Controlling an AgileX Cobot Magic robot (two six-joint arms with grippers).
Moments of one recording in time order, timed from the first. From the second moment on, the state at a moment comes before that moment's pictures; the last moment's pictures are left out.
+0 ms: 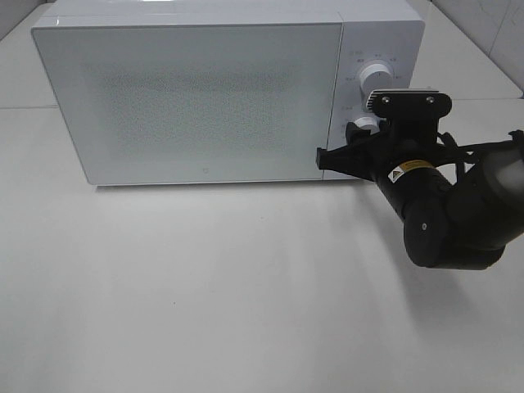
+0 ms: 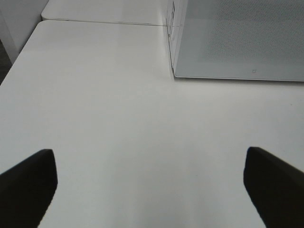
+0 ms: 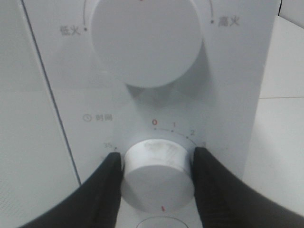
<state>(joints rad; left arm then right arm) 0.03 0.00 -0.52 -0.08 1.08 0.03 0.50 2.05 -0.68 0.43 -1.21 -0.13</state>
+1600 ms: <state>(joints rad) 0.03 0.00 -0.52 -0.08 1.08 0.03 0.49 2.06 -0.68 0.44 -1.21 1.71</state>
